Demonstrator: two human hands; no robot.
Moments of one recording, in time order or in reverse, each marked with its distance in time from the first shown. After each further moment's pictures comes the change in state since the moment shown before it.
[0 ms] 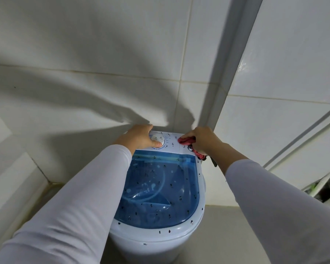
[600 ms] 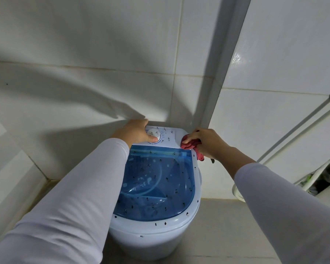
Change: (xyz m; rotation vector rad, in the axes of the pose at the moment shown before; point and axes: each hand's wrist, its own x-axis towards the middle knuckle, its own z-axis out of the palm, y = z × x) left_hand 0.004 0.001 0.002 -0.019 -0.001 -0.038; right_hand -0.027 0.025 0.005 -0.096 0.031 -0.105
